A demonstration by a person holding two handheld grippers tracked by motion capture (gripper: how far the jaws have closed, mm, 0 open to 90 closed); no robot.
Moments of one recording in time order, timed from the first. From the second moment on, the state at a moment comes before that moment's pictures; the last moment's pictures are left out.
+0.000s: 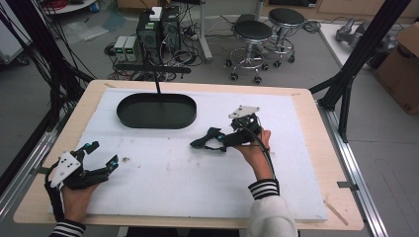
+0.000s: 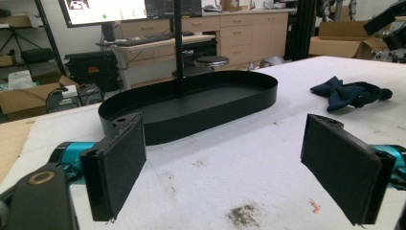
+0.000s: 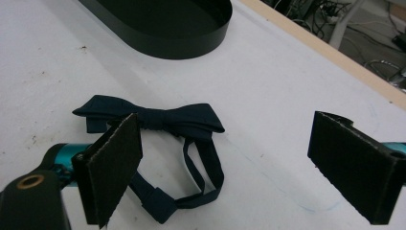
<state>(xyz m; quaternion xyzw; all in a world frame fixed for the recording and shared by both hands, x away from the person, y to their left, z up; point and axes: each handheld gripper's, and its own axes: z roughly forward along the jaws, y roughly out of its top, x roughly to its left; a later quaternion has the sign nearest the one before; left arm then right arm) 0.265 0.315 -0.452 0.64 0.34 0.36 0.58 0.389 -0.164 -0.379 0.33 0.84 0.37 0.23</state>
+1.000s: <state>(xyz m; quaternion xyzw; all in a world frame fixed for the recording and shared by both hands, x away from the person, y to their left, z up) 0.265 0.315 -0.452 0.64 0.34 0.36 0.58 0.436 -0.144 -0.411 0.33 0.89 0.28 0.12</state>
